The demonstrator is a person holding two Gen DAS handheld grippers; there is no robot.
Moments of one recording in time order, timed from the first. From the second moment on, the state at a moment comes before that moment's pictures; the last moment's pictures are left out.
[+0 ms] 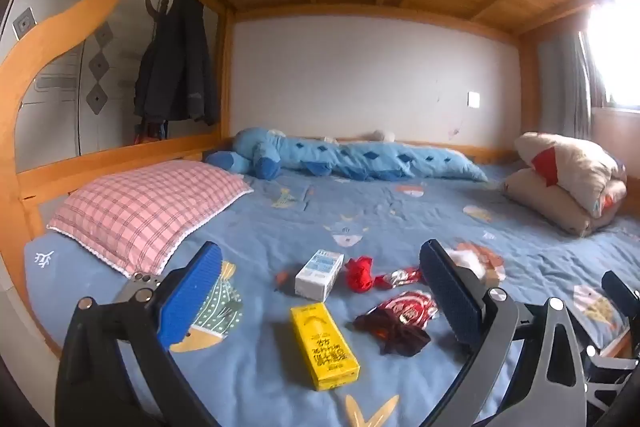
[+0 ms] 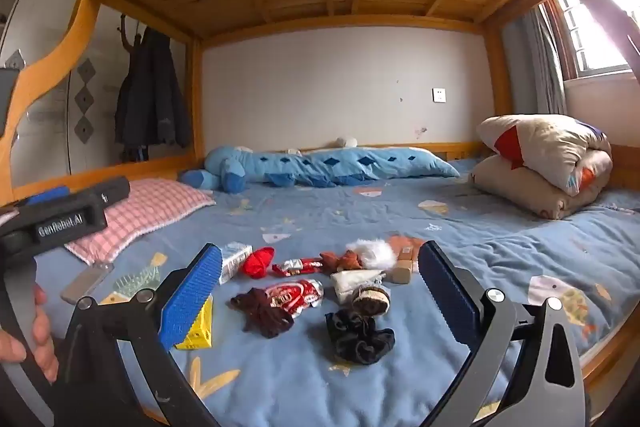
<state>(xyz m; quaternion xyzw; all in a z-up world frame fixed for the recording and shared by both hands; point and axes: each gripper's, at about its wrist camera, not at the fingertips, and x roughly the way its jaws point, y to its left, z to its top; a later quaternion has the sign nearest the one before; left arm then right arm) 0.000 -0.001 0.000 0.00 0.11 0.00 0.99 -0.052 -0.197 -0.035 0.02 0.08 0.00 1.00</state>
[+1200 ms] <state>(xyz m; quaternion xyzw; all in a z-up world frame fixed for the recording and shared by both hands) -0.005 0.003 -0.009 -0.04 0.11 -0.04 0.99 -0.061 -0.196 -0.020 0.01 0.05 0.00 1.00</state>
